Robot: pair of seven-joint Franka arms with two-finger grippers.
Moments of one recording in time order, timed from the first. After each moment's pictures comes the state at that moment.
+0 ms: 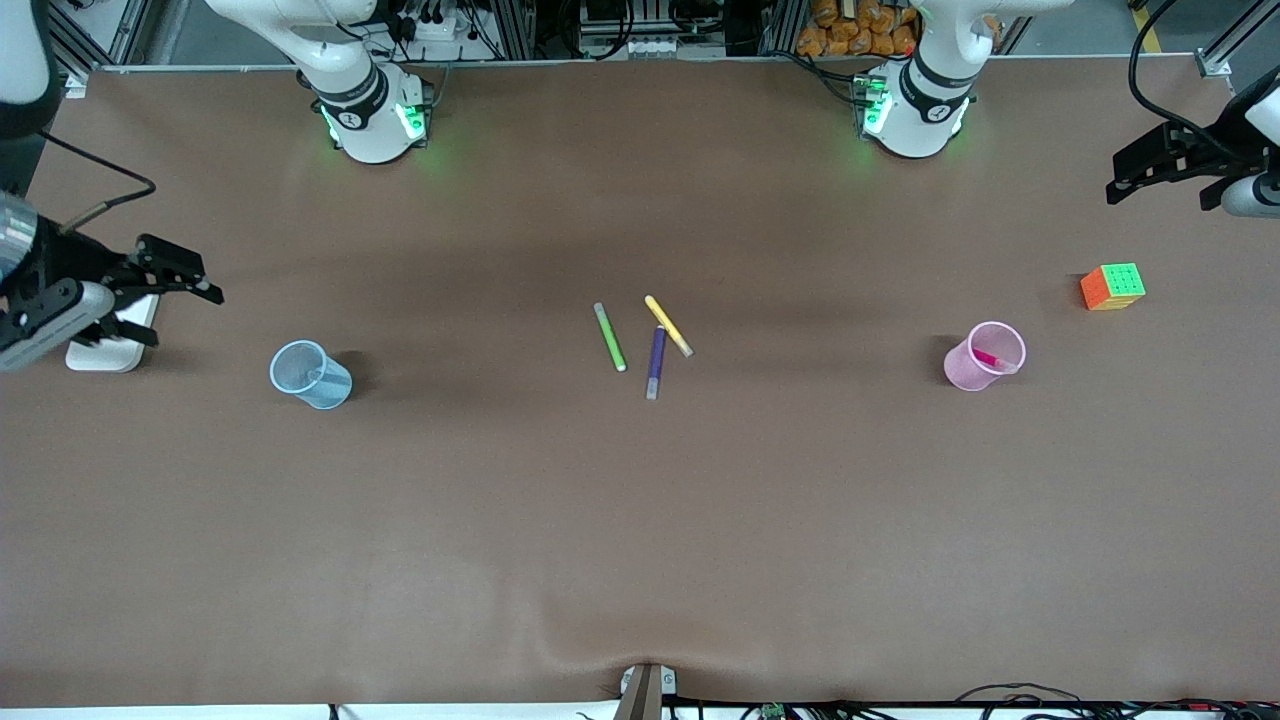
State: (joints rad) left arm -0.05 -0.10 0.02 -1.60 0.01 1.43 0.06; right arm -0.04 0.02 -0.02 -1.69 0.19 1.68 -0.48
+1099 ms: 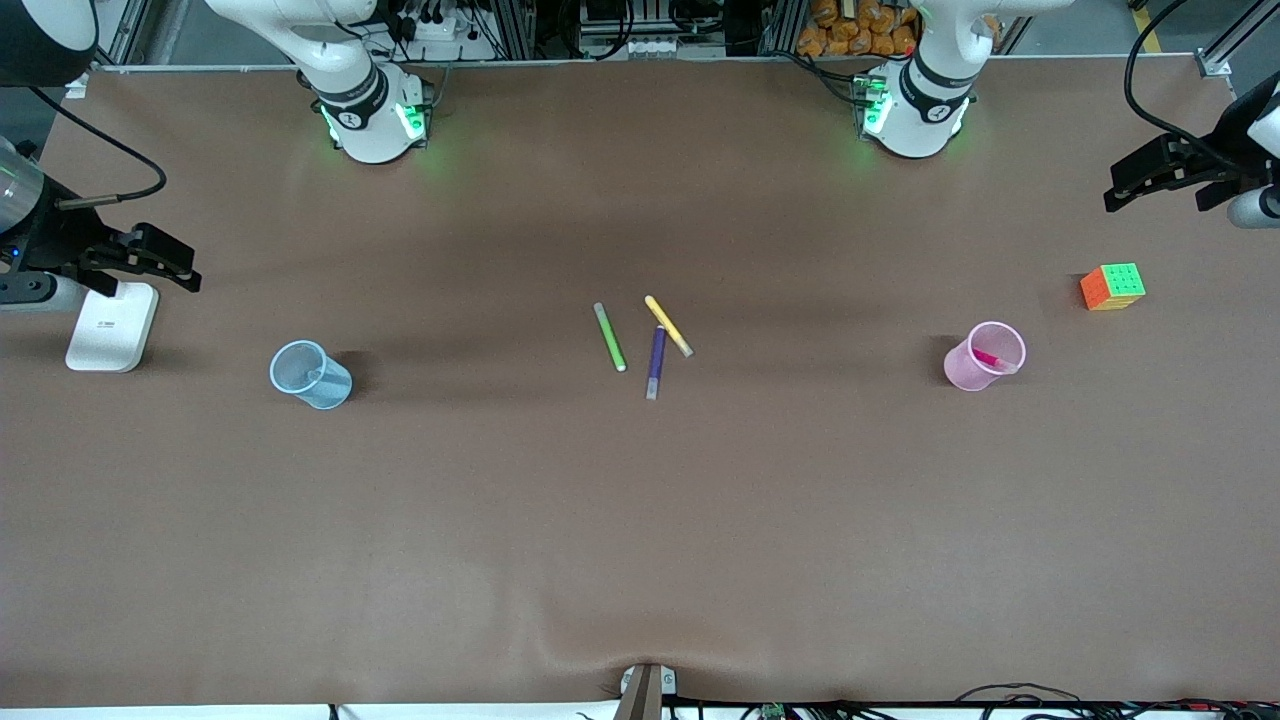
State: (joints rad) left arm -0.05 -0.10 0.02 -1.60 0.01 1.43 -0.03; right arm -0.04 -0.03 0.03 -1.69 0.02 1.64 -0.05
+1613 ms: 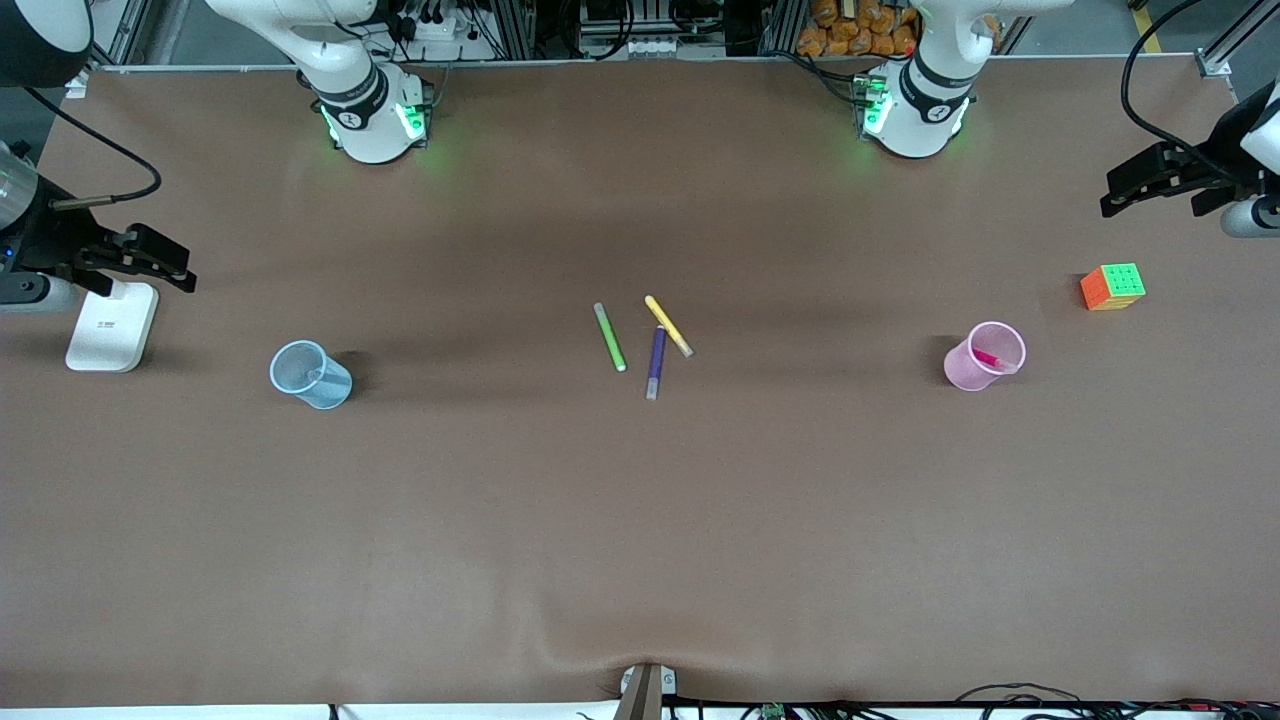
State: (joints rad) left arm -0.05 -0.08 0.02 -1.60 0.01 1.43 -0.03; right arm -0.05 -0.03 0.02 -1.69 0.02 1.64 -0.05
